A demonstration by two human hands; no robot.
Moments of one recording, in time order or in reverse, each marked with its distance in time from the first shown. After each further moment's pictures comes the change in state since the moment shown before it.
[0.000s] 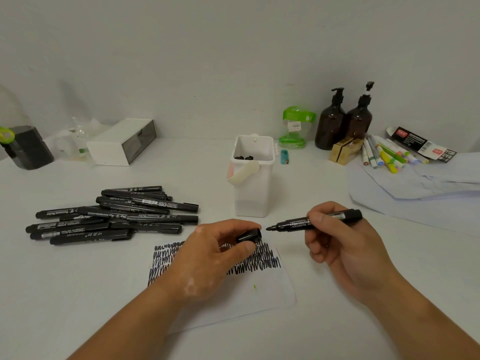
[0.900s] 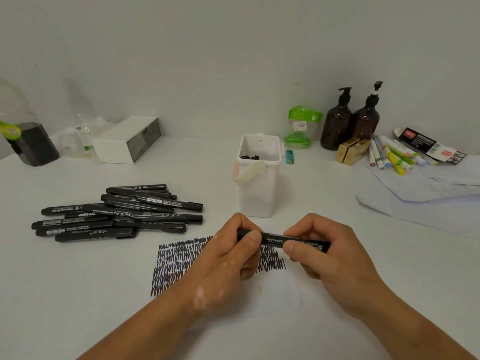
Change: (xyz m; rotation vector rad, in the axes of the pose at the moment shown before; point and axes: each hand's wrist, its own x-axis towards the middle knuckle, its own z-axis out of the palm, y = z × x) left_hand -0.007 0.010 0.018 -0.464 -0.085 0.047; right_hand -0.010 0.007 0.022 -0.428 -0.088 -0.078
